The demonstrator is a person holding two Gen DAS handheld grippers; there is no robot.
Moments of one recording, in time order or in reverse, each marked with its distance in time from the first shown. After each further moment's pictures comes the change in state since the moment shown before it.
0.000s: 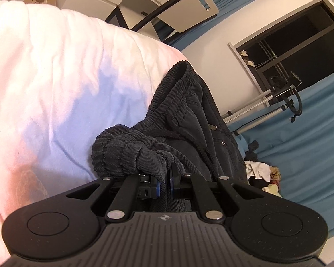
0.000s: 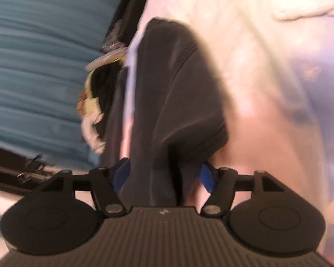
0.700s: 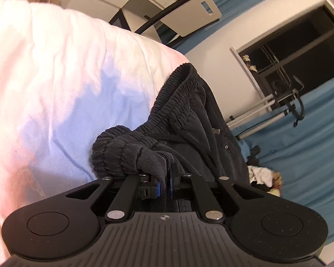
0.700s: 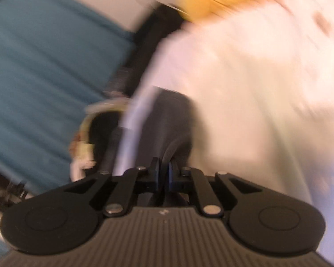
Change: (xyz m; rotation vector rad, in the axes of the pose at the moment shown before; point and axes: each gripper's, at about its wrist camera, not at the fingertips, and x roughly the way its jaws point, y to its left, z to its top) left arm 0.007 0.008 0.001 -0.034 -0.020 -0.003; right arm 0.017 0.027 0.038 -0.283 -0.326 0.084
